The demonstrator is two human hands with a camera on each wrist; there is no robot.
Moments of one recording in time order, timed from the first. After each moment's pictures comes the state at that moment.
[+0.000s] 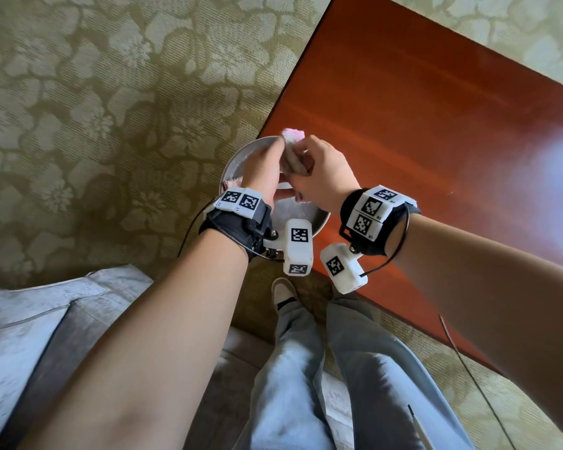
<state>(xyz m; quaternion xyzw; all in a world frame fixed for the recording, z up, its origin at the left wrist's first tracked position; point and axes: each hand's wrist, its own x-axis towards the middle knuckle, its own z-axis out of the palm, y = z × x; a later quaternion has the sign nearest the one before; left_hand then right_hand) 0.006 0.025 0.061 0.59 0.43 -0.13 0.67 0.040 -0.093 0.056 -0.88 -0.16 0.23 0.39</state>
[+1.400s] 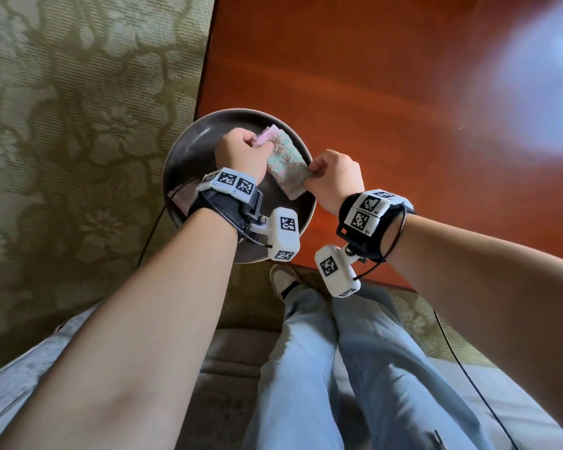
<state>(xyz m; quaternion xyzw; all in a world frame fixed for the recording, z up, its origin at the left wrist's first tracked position) 0.060 0.017 -0.090 0.84 0.33 -0.17 0.39 0.036 -0.142 -0.094 -0.88 0.16 0.29 0.33</state>
